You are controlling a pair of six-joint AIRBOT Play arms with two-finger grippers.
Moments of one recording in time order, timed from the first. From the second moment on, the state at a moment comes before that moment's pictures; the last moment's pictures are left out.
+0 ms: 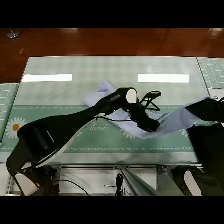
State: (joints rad) left arm -0.89 -1.91 1.67 0.78 -1.14 -1.44; right arm -0.23 -0.60 0.98 -1.03 1.49 1.49
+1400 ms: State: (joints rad) left arm 0.19 -0.71 1.05 0.84 -1.30 -1.36; right arm 0.52 -1.95 1.88 -0.88 1.07 1.55
